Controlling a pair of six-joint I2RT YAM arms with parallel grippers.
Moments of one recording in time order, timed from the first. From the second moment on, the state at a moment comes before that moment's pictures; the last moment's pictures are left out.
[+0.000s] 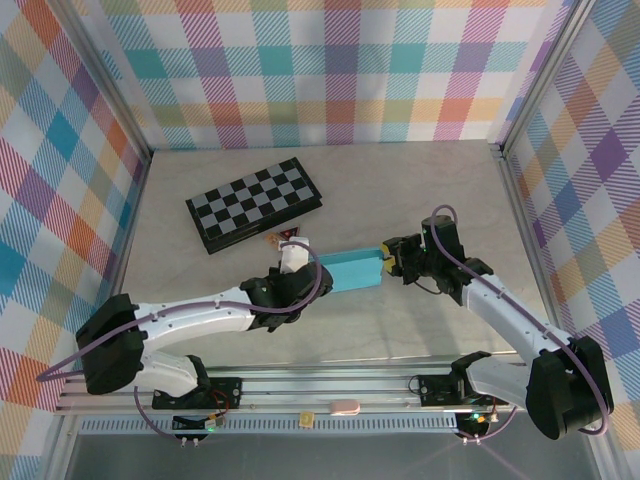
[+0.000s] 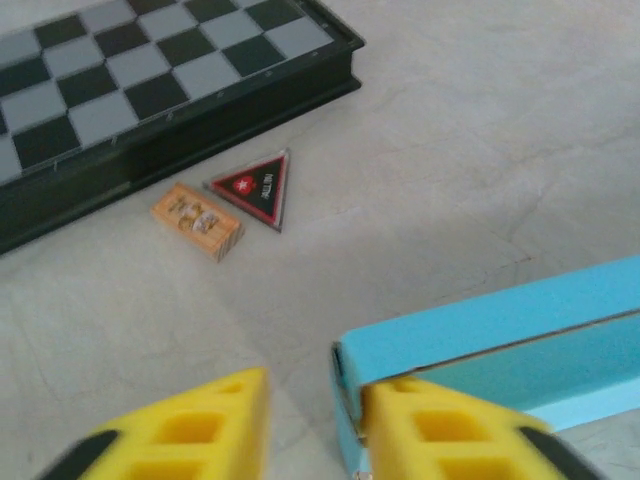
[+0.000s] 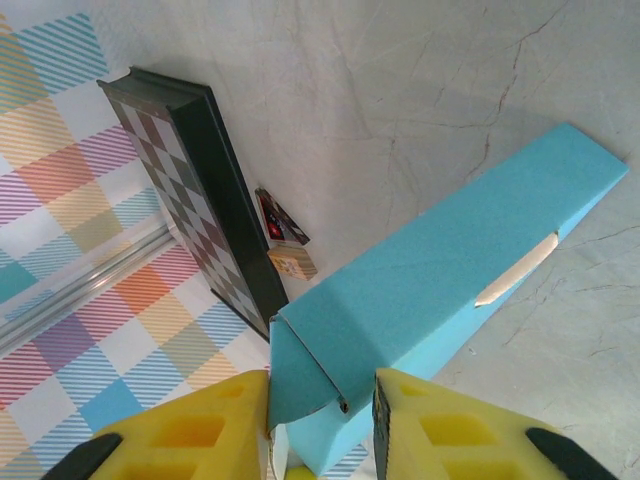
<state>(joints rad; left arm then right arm) -1.07 1.35 0.85 -0.39 -0.78 -0.71 0.38 1.12 0.67 -0.25 -0.35 1.66</state>
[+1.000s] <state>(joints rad) -0.87 1.14 0.97 -0.59 -0.38 -1.30 0.38 1.12 0.67 -0.25 -0.35 1.64</state>
